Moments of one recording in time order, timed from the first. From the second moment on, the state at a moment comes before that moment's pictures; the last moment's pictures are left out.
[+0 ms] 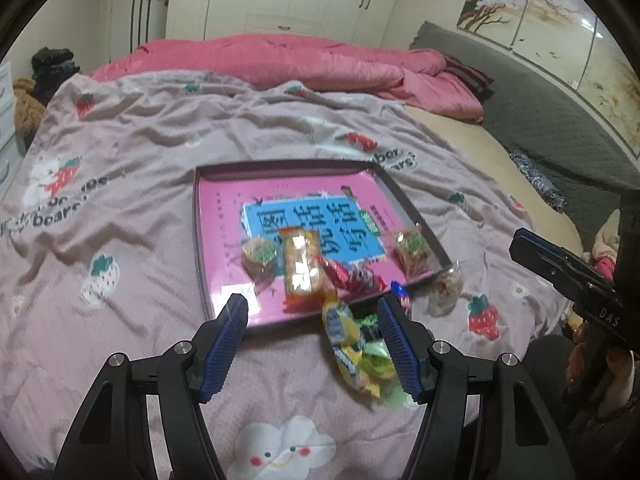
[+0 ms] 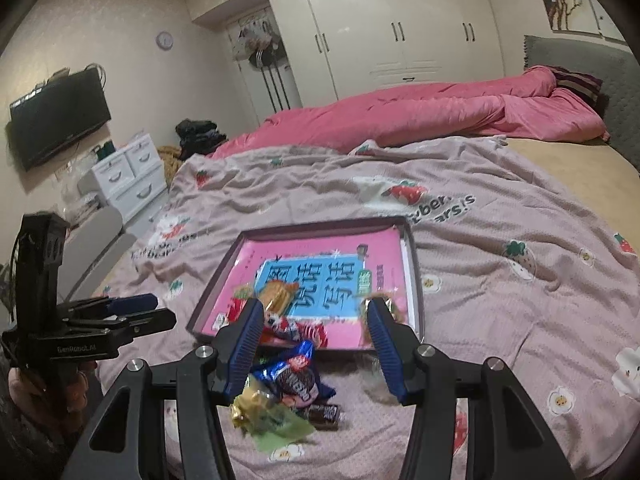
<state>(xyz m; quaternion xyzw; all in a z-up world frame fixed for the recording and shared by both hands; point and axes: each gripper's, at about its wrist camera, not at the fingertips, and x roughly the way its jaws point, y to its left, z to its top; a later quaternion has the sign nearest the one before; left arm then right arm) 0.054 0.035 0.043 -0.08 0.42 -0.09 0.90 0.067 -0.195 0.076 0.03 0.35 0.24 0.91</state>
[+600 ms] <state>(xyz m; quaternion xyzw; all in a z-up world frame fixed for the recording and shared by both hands) 0.050 0.005 0.018 -0.07 0.46 -0.10 0.88 0.047 -0.182 0.053 0.00 0.38 0.26 0.89</state>
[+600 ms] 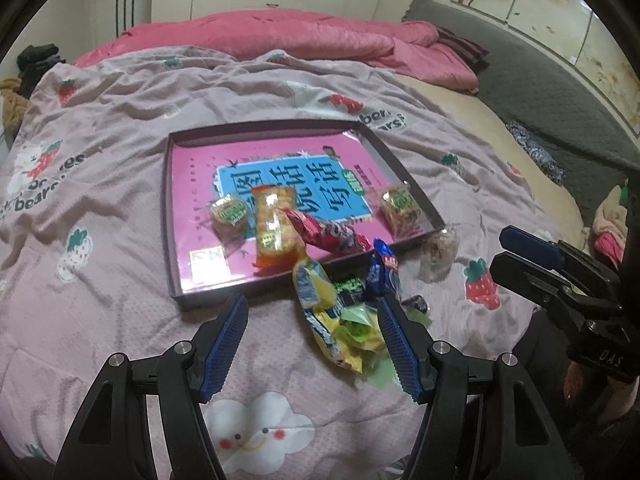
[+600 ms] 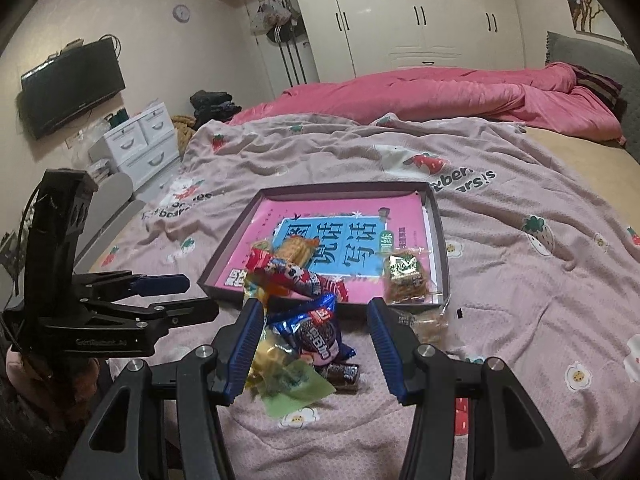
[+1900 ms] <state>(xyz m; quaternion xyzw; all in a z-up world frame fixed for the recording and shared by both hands) 0.066 0.016 -0.026 -0.12 0.52 -0.10 0.84 0.062 -0.166 0.002 -0.02 0.44 0.28 0.85</state>
